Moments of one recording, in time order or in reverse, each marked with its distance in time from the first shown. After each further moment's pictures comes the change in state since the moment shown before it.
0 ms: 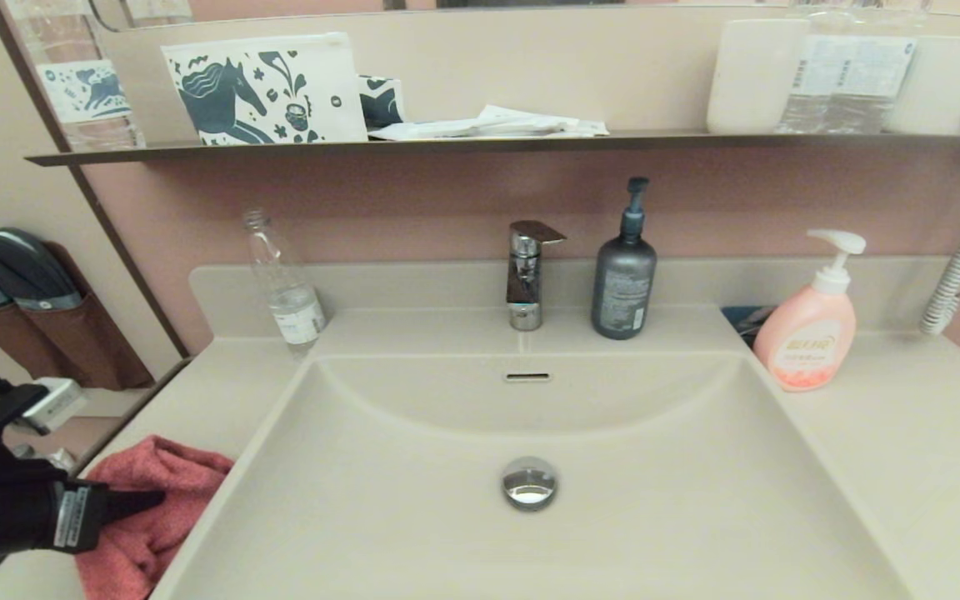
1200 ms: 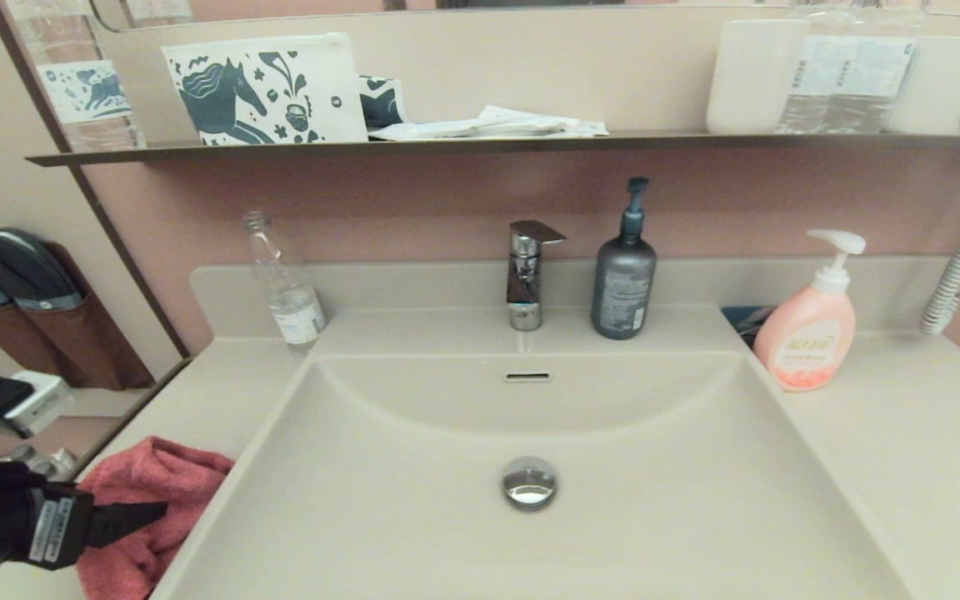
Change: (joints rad) left arm -0.075 -0.145 -0.005 0.091 0.138 0.007; right arm 0.000 0.000 0.000 0.000 0.000 0.000
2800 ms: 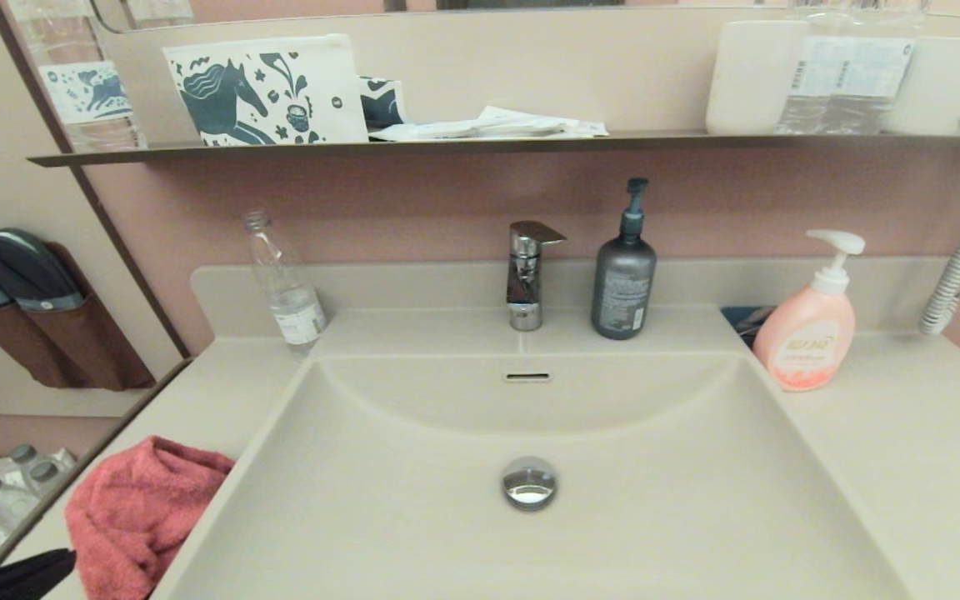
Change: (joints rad) left arm -0.395 -0.535 0.149 0.088 0.338 -0.242; right arm 0.000 0.000 0.000 0.000 0.000 0.000
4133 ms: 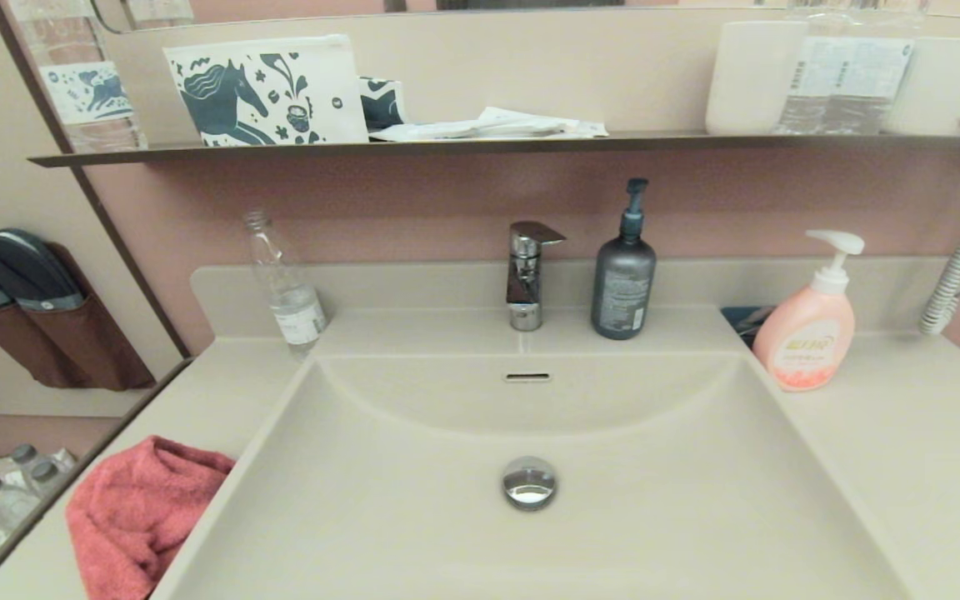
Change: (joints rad) left arm -0.005 -0.745 0.469 -0.286 -0.055 -0.161; right arm 0.000 0.000 0.000 0.000 0.000 0.000
